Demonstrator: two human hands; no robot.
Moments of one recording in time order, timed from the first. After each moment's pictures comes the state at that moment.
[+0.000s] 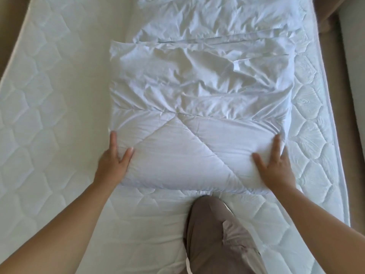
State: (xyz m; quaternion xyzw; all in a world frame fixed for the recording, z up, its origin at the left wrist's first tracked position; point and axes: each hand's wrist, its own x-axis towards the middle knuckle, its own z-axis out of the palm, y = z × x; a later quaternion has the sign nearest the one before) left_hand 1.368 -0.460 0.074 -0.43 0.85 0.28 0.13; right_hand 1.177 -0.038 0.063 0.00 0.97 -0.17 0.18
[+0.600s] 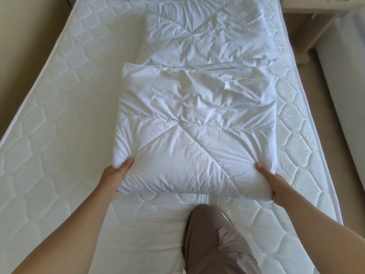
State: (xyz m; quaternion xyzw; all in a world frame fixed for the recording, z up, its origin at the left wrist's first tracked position) left_hand 1.395 -0.448 0.100 -0.57 0.56 0.61 0.01; right_hand 1.196 -0.021 0.109 0.27 0.73 -0.52 0.36
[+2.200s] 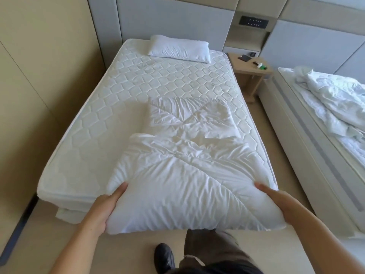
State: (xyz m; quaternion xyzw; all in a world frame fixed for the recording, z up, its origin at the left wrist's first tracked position) left_hand 1.927 -0.313 0.322 -0.50 0.58 0.64 0.01; right_hand 1.723 0.107 0.387 0.24 0.80 -0.46 0.29
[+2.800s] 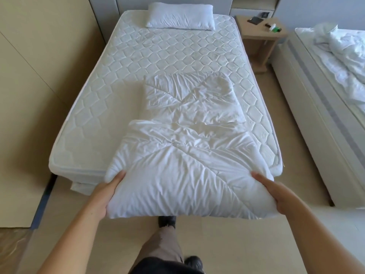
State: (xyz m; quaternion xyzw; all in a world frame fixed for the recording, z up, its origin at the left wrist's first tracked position) left_hand 1.953 -0.257 0.314 -0.54 0.59 0.60 0.03; right_hand 1.749 0.162 0.335 0.25 0.74 -0.52 0.34
